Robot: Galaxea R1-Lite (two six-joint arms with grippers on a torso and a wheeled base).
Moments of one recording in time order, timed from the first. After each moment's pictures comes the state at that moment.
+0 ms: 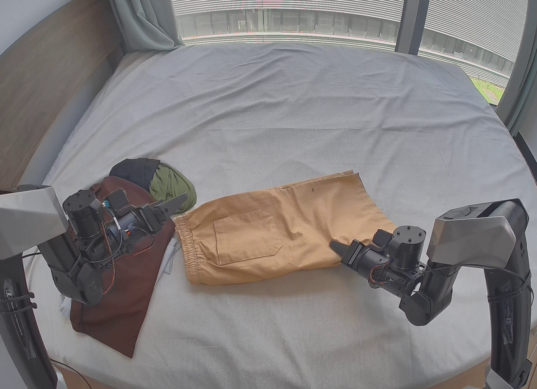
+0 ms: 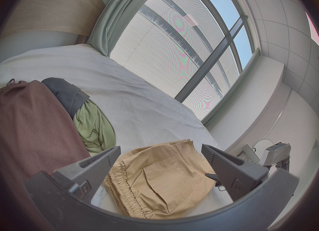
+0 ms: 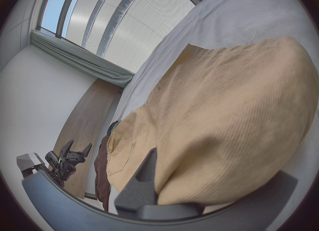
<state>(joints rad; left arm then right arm) -0.08 2.18 -0.60 -1.55 -0.49 -0.49 0.41 2.45 -0.69 -1.54 0.19 0.79</state>
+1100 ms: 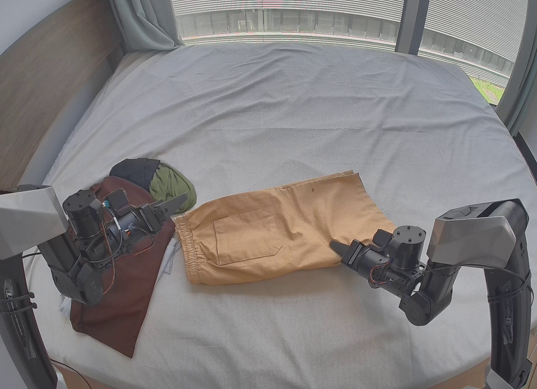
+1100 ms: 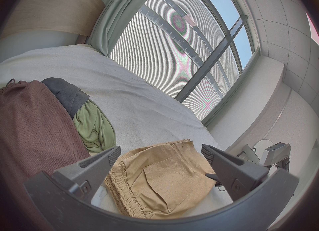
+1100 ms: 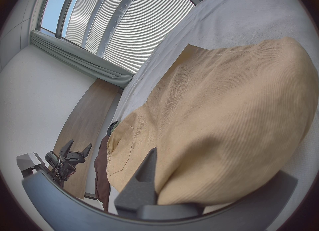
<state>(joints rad) -0.08 2.18 -0.60 -1.55 -0.49 -0.49 0.41 2.45 -0.69 -1.54 0.19 0.79</state>
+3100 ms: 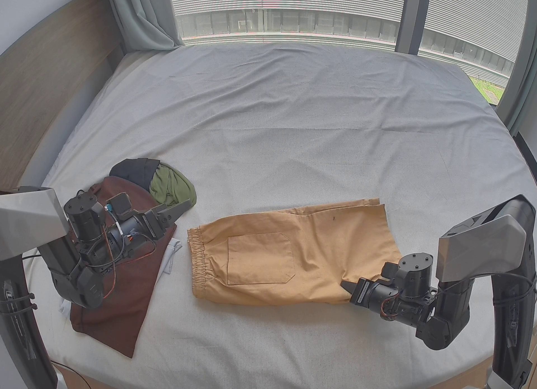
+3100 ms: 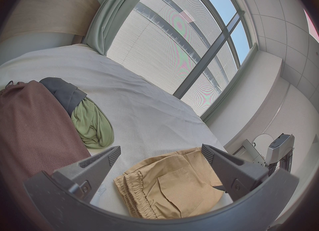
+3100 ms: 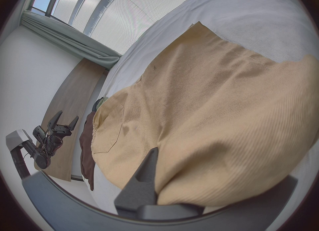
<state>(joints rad) -0.09 2.18 -0.57 -1.55 -0.50 -0.45 0.47 2.39 -0.39 -1.54 0.11 0.71</state>
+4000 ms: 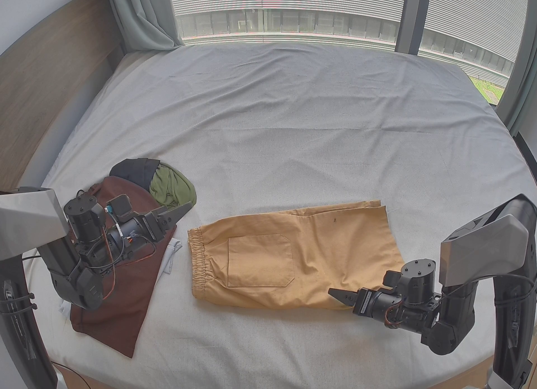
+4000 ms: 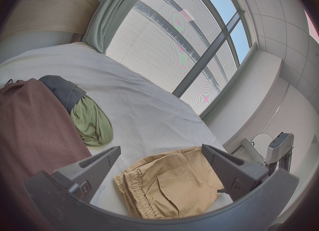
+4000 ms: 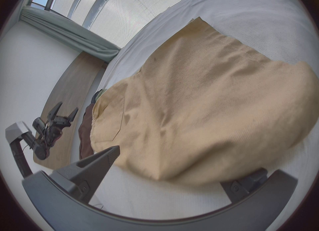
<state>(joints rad) -0.09 2.18 -0.56 -1.55 -0.52 -0.45 0.48 2.38 -0.32 -1.54 0.13 0.69</state>
